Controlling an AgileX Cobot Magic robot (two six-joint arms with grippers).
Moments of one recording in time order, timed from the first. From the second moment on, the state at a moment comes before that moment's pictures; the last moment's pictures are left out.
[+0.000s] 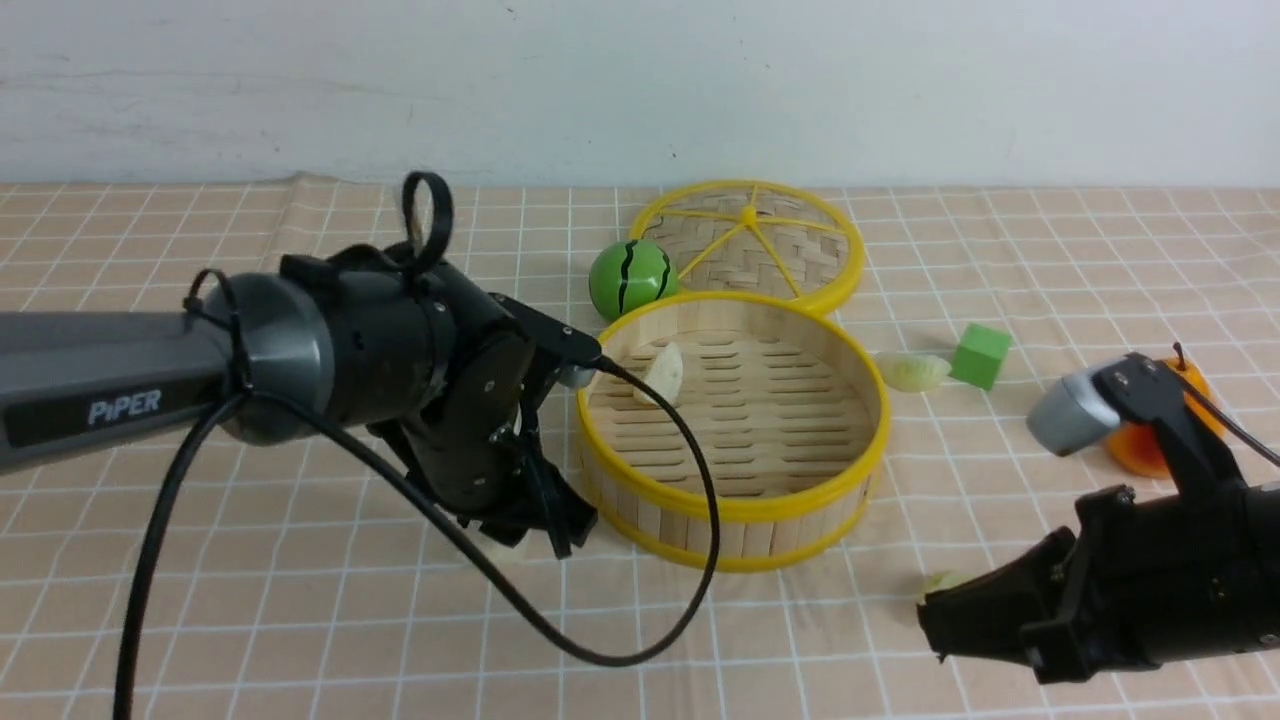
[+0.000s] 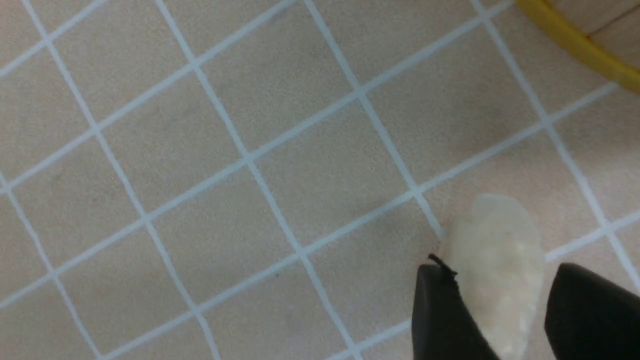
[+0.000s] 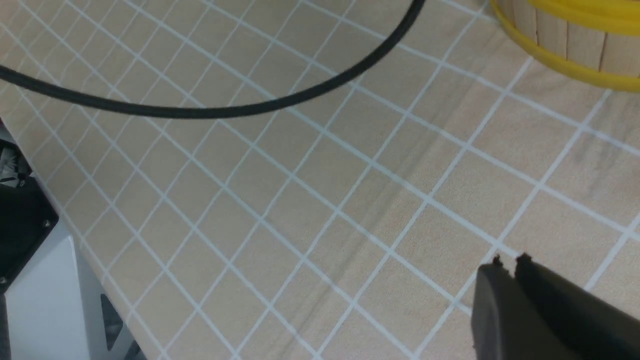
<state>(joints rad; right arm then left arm) 0.16 1.26 -0.70 1.05 0.82 -1.00 -0.54 1.89 -1.26 0.32 0.67 -0.29</state>
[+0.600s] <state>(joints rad) 0.16 1.26 -0.70 1.06 0.80 -1.00 -0.54 1.94 -1.27 0.25 0.66 -0.36</state>
